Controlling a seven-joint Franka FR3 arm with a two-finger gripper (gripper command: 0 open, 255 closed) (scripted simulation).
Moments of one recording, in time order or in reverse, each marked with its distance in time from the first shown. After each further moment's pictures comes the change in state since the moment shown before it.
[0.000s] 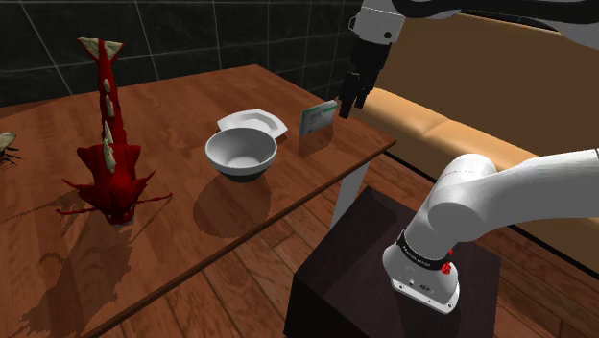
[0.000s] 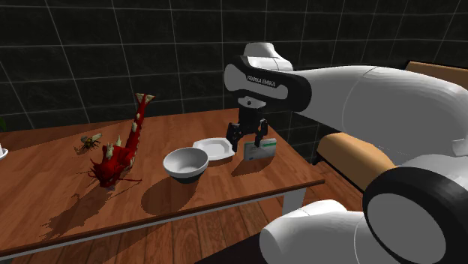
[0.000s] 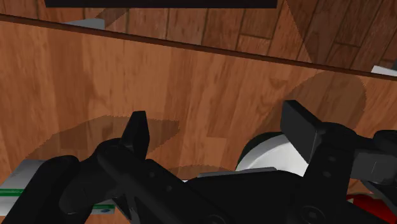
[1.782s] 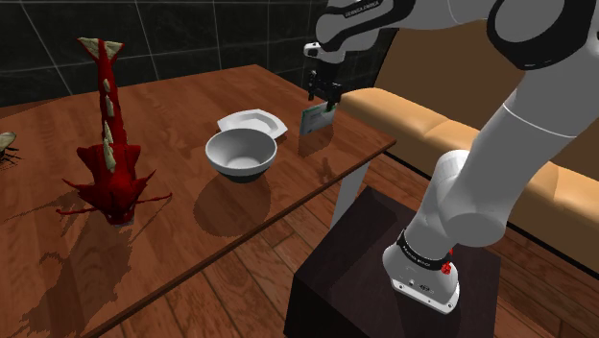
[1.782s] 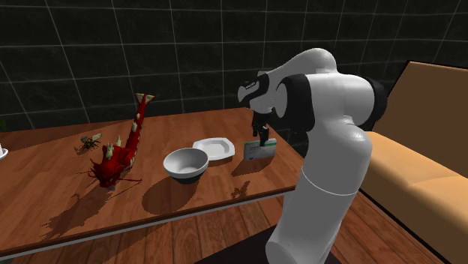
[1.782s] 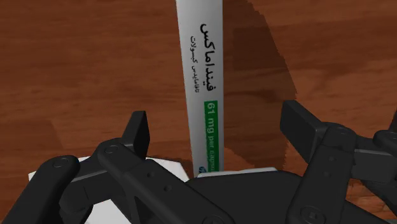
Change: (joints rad) arm 0.320 0.735 -0.626 0.325 -0.072 0.442 -1.636
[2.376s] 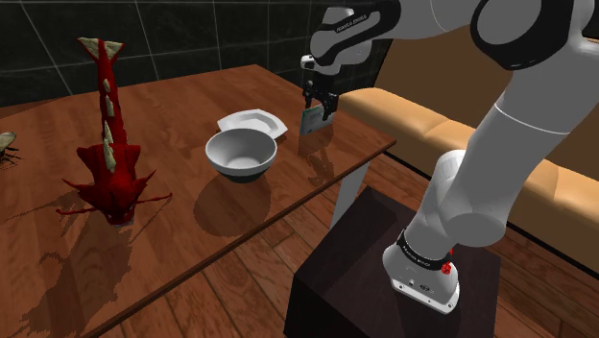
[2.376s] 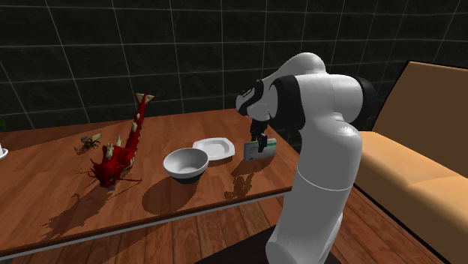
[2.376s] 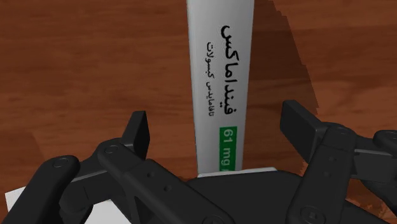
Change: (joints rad) arm 0.004 0.060 -0.006 -0.045 0.043 0.093 -0.051
